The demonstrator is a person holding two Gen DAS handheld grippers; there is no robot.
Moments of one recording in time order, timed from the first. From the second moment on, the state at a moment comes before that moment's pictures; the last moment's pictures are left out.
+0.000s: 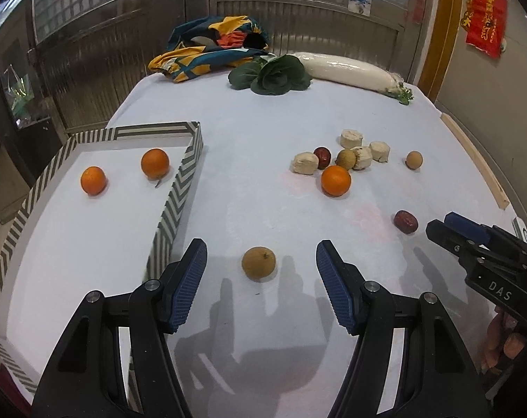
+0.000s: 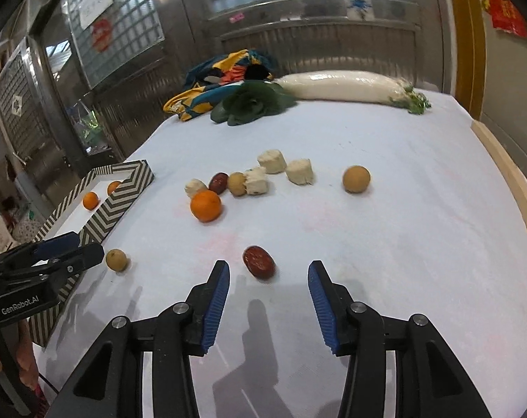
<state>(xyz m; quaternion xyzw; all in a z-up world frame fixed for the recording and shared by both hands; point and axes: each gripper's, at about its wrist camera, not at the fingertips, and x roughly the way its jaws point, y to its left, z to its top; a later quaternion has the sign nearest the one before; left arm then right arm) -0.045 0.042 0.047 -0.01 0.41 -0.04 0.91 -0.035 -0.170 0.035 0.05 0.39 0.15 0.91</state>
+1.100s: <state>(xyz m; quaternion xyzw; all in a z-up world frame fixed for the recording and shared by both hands) -0.034 0.046 0.031 -0.03 0.43 -0.08 0.90 -0.035 -0.163 0.033 0.03 0.40 0.16 0.90</state>
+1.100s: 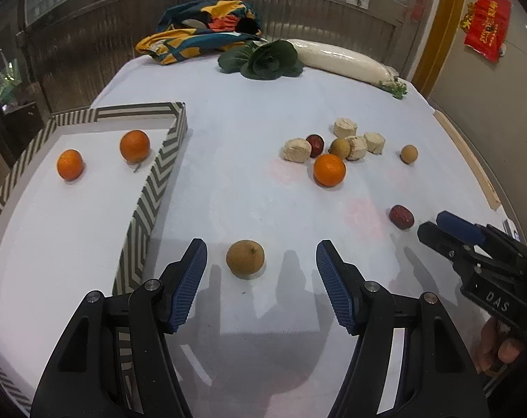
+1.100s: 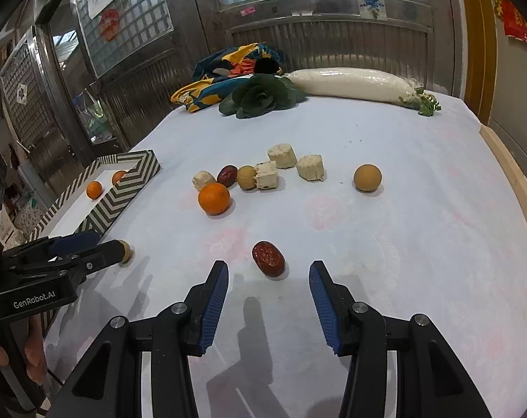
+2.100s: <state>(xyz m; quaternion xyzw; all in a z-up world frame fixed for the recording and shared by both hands) -0.027 0.042 0.011 -0.01 0.45 -0.07 0.89 -0.010 -0.141 0.020 -0.04 0.42 0.18 0.89</state>
